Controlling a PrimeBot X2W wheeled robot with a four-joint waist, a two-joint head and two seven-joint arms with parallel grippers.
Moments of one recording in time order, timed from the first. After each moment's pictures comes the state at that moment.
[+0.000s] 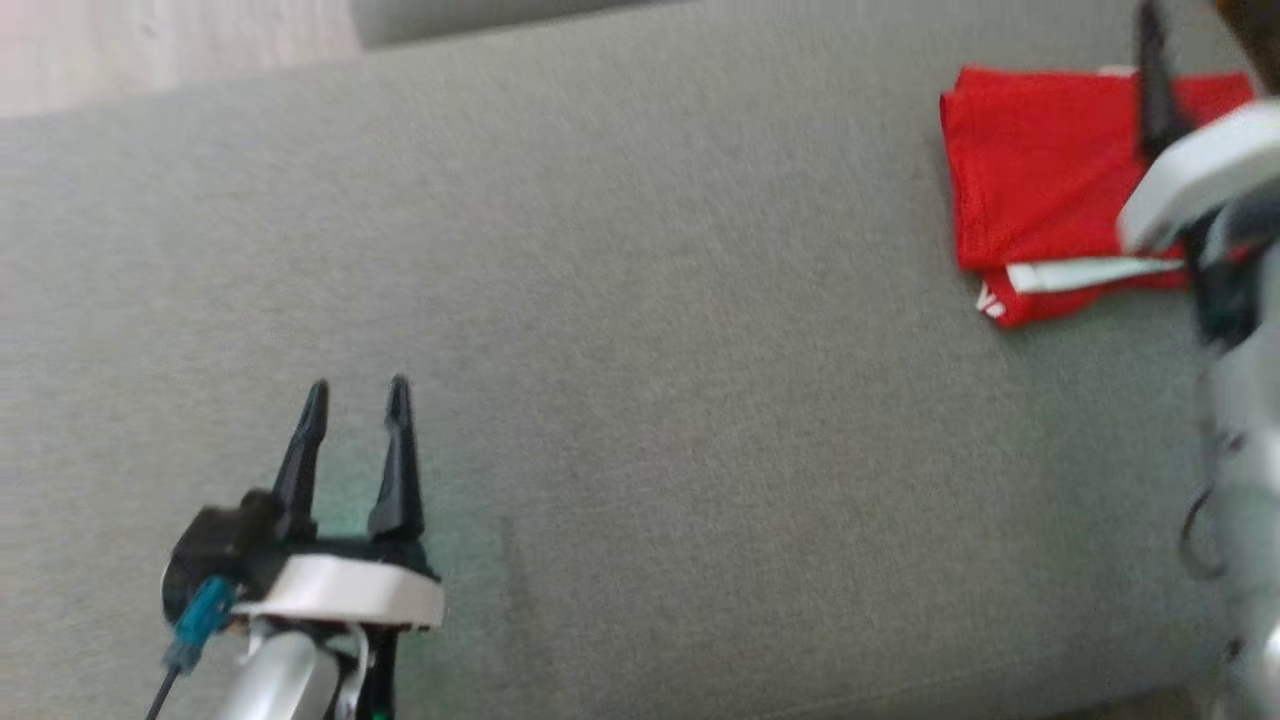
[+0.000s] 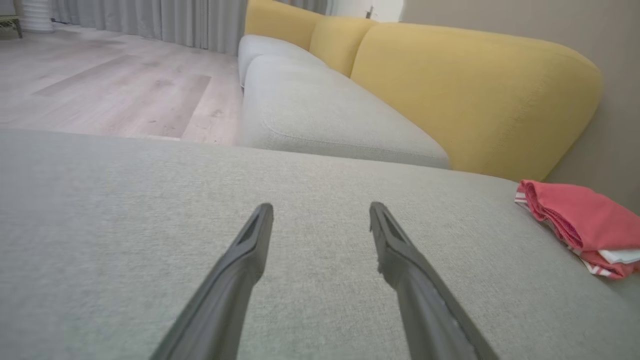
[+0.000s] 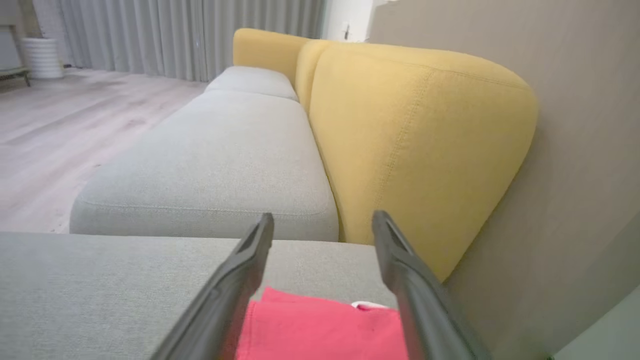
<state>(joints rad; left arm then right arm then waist) -0.13 0.26 -0.40 0.14 -0.57 0.14 -0.22 -0.72 -0.24 -0.02 0.55 0.05 0.13 0.04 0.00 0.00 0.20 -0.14</state>
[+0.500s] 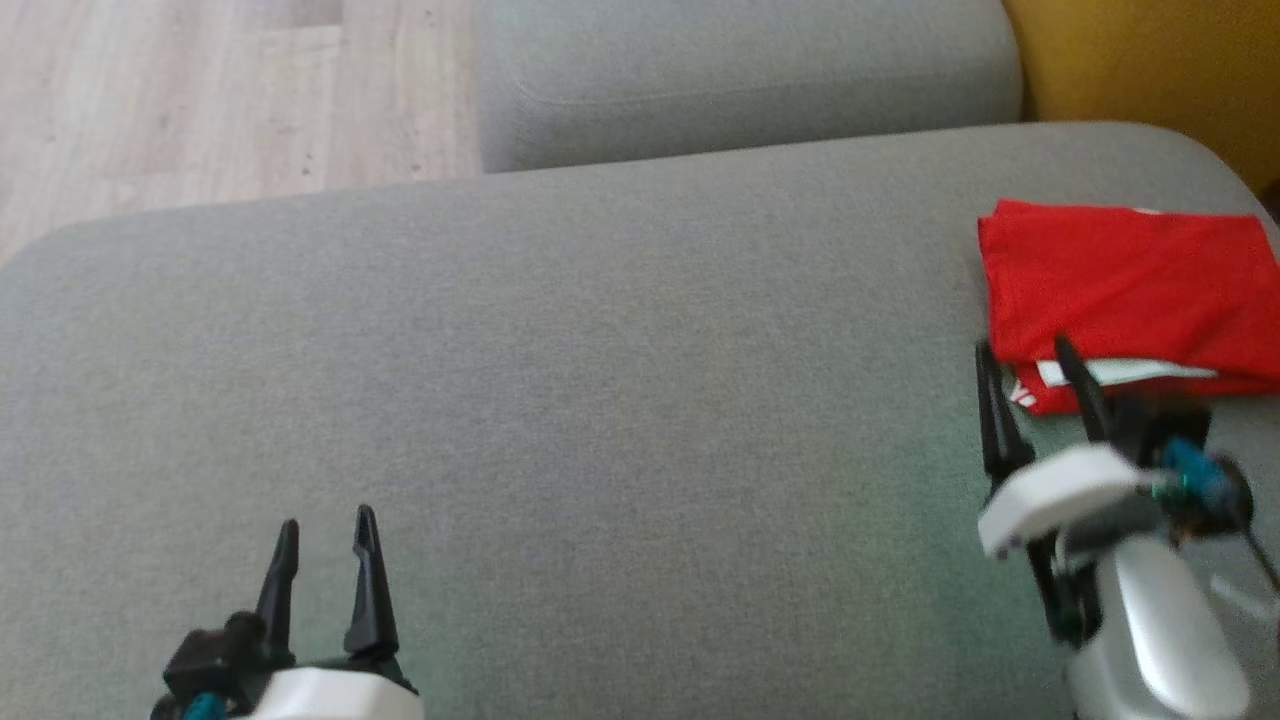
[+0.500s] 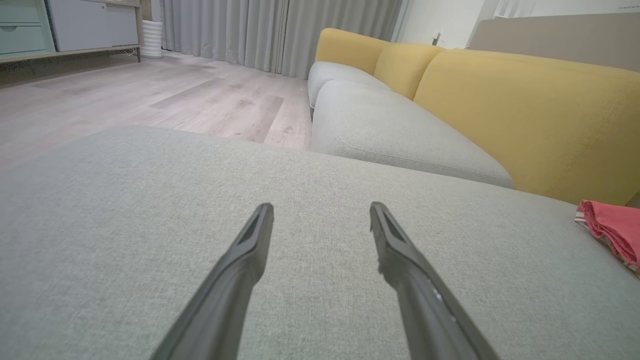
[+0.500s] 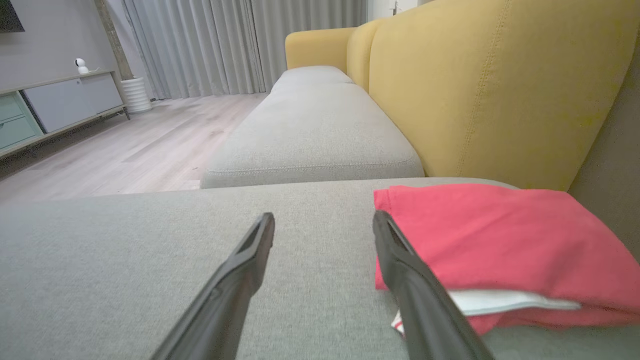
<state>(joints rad) 0.05 0.25 -0.35 0.17 -0.58 0.16 -0.25 -0.27 -0.06 -0.04 0.45 0.06 0.13 -0.09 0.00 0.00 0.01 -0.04</state>
